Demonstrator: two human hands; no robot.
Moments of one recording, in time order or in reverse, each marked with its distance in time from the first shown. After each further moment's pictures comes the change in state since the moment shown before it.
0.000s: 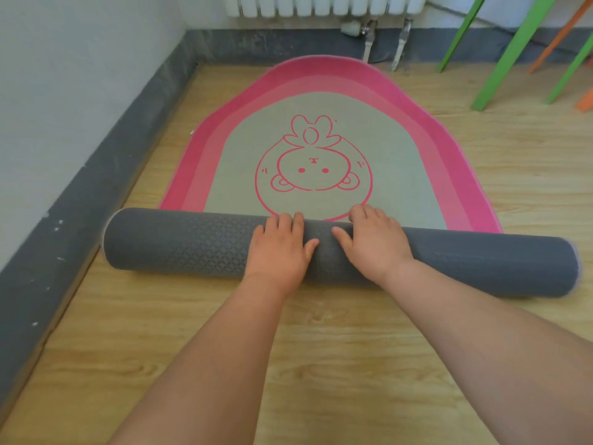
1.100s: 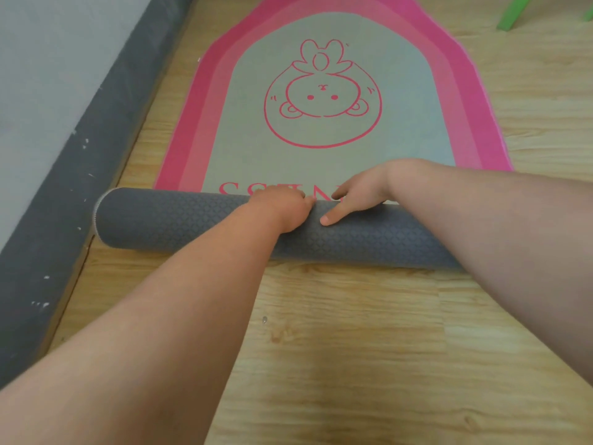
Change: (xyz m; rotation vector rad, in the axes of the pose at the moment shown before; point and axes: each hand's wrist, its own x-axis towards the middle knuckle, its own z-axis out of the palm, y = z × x) left_hand -0.059 0.001 -0.013 -0.139 -0.578 -0.015; right_hand -0.041 -0.028 -0.031 -0.002 -0.984 -0.035
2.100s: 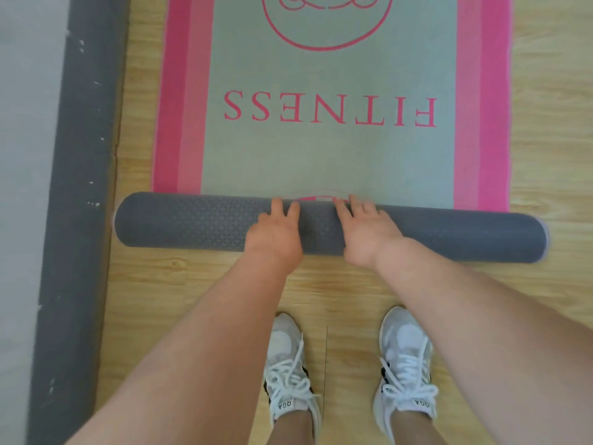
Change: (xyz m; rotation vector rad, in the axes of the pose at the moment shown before) left_hand -0.216 0.028 0.035 -0.063 -0.279 -0.109; right_hand -0.140 -0.041 0.172 -0.120 0.088 0.020
